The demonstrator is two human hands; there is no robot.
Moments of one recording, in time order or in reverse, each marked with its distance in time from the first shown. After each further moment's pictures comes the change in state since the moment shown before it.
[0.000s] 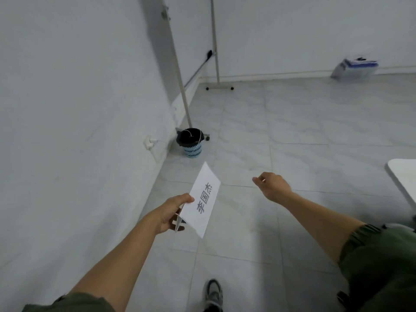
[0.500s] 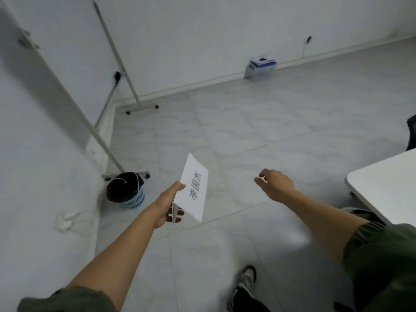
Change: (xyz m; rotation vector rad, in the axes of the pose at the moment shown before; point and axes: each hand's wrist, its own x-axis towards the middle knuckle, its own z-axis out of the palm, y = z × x) left_hand 0.291 0.325 0.046 0.229 -0.180 0.066; right_hand 0.251 0.059 -0.136 -0.115 0.214 0.312
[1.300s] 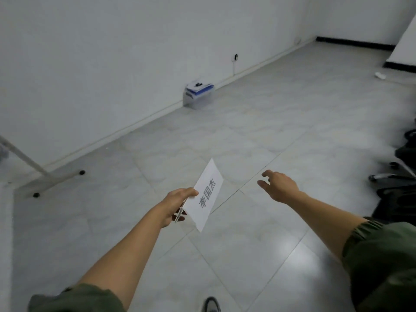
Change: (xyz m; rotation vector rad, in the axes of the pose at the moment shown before) left_hand 0.465 0.493 0.105 0.412 -0.302 0.177; right_hand 0.534 0.082 -0.149 0.078 0.125 0.358
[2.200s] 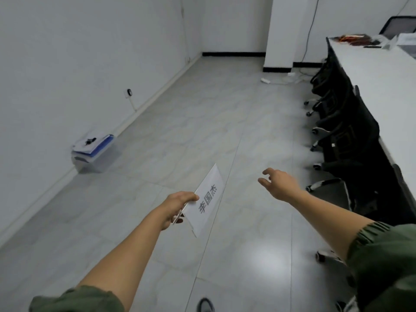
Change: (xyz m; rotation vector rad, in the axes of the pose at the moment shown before) left_hand 0.460 0.501 0.211 0.365 -0.423 0.174; right_hand 0.445 0.266 -0.218 0.118 0.205 0.519
